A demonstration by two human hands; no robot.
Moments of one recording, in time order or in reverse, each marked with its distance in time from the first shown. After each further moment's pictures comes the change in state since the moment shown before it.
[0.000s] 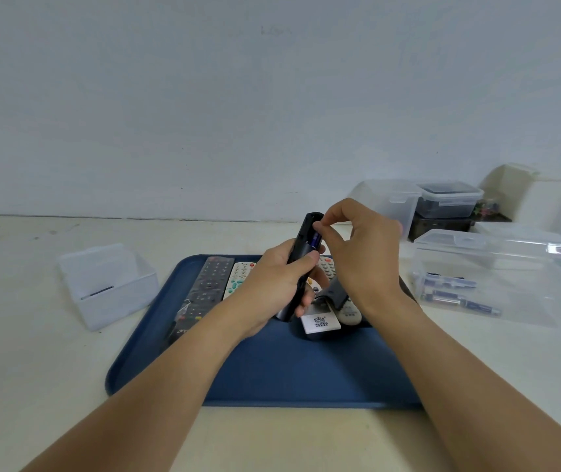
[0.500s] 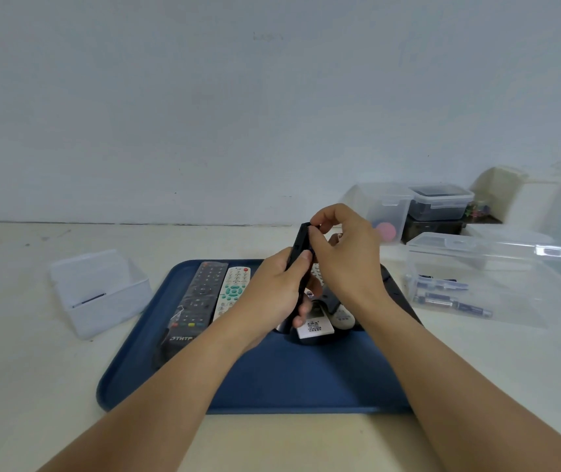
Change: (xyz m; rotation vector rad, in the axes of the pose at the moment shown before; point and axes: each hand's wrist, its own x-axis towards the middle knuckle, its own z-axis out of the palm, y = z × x) left_hand -0.002 -0.004 0.011 0.045 0.035 -0.005; right_hand 0.000 -0.006 0.006 0.202 -0.063 0.201
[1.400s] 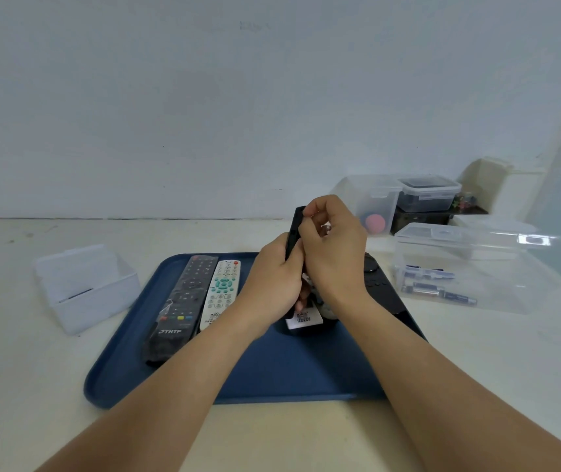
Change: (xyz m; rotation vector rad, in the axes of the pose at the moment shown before) left_hand 0.006 0.004 0.020 0.121 0.118 0.077; right_hand -0.009 -0.006 0.007 0.128 0.109 0.064
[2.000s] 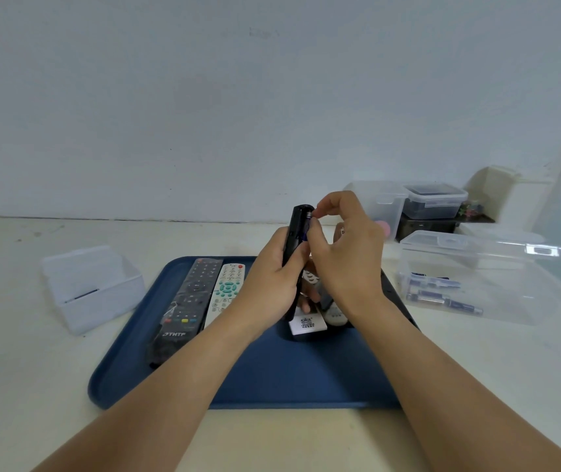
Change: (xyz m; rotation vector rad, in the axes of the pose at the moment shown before) left_hand -0.003 0.000 -0.010 -0.115 -0.047 0.100; right_hand 0.004 -0.002 -0.012 -0.200 0.032 -0.290
